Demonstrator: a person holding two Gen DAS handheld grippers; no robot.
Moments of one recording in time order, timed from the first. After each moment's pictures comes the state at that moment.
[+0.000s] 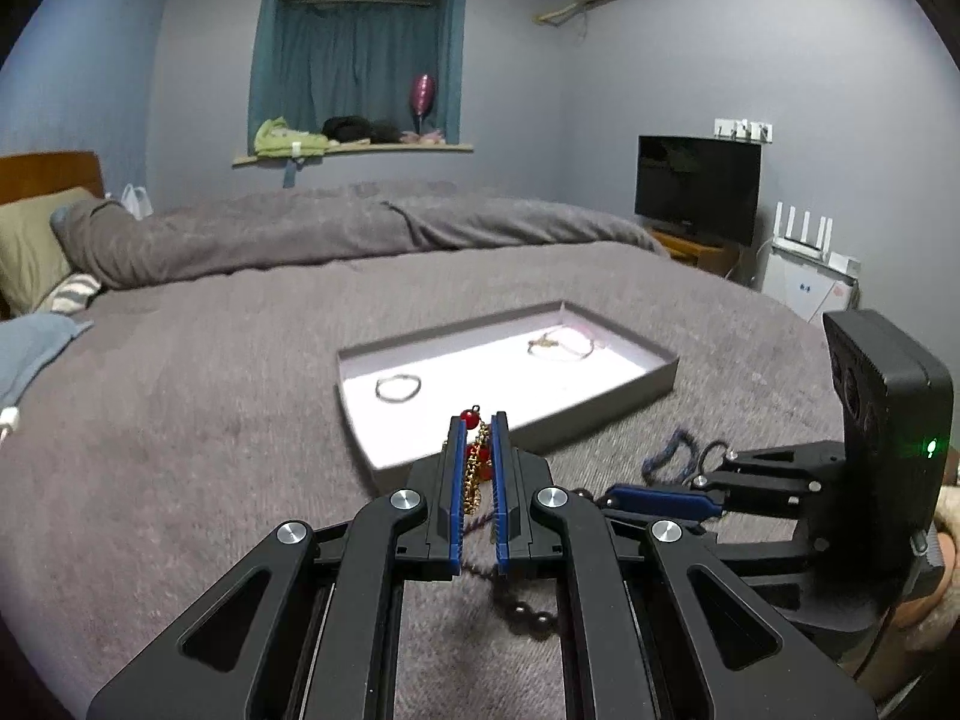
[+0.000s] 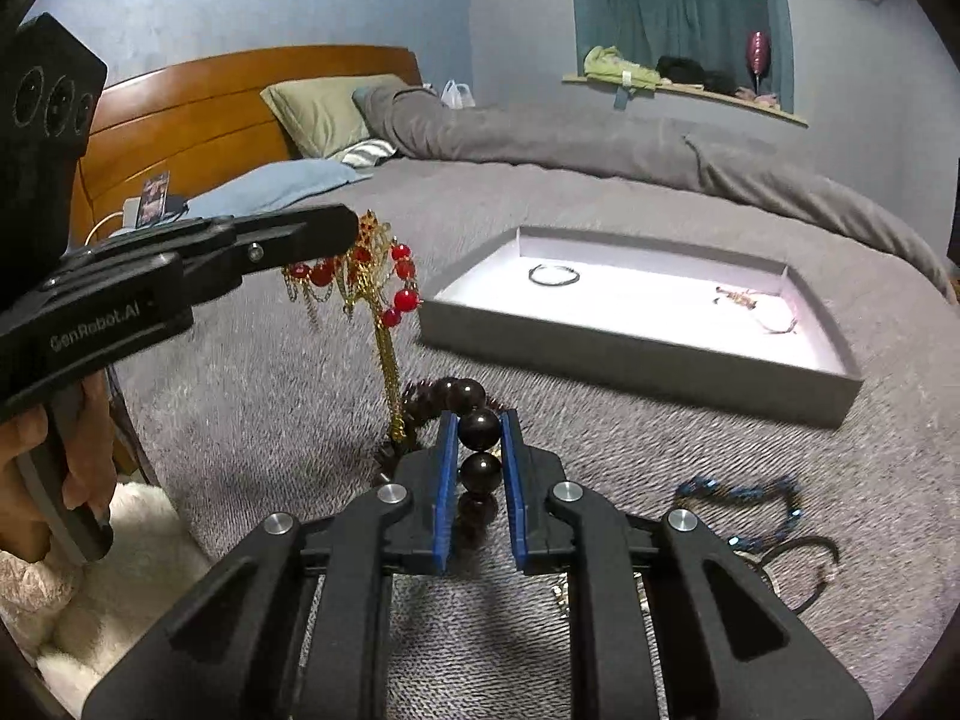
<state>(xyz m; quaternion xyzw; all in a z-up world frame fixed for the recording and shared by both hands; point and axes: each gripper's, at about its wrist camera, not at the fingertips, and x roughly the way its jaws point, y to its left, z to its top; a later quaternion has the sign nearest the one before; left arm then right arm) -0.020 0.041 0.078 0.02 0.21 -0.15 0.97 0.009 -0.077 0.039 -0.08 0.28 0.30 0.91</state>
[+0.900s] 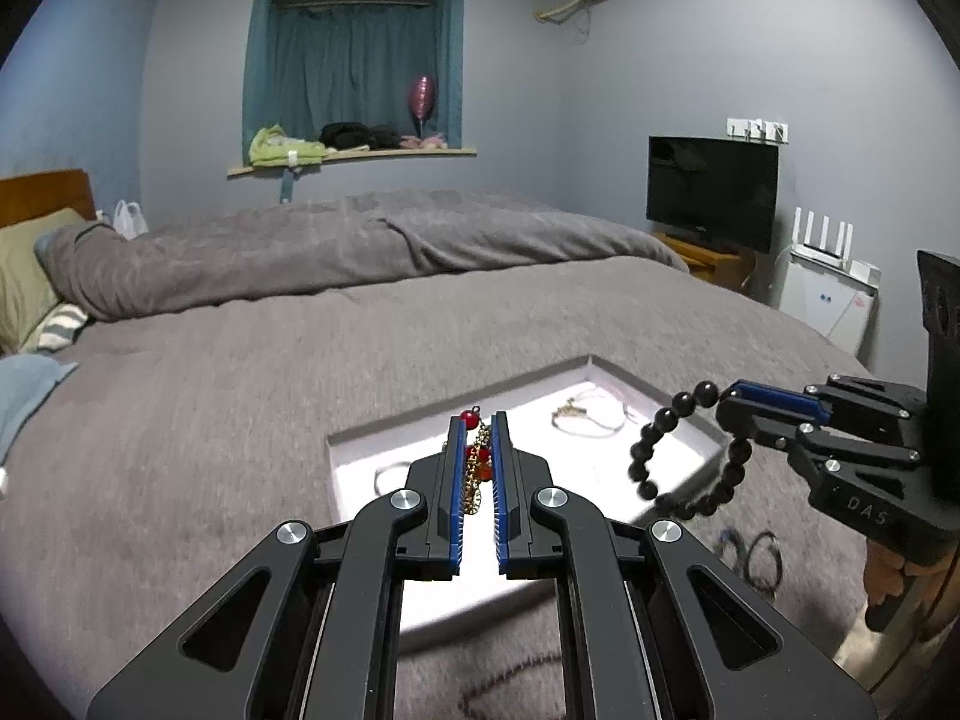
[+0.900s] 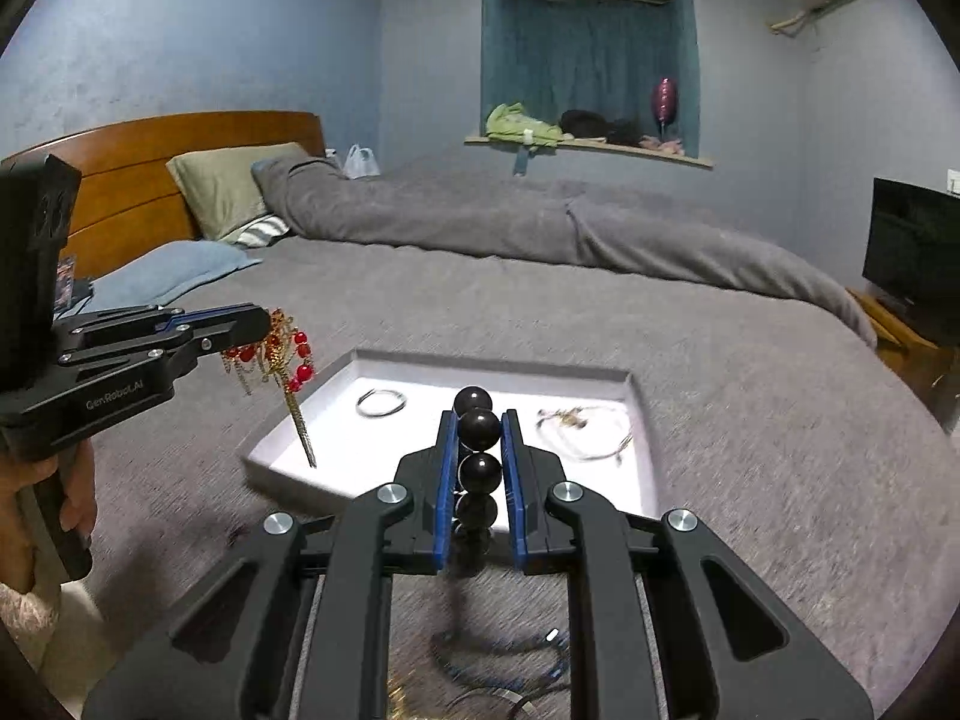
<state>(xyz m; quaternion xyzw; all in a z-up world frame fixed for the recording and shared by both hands) 0.072 0.022 0.104 0.03 0.22 -0.14 0.97 0.074 -0.142 0.106 -0.06 0.21 0.19 0.96</state>
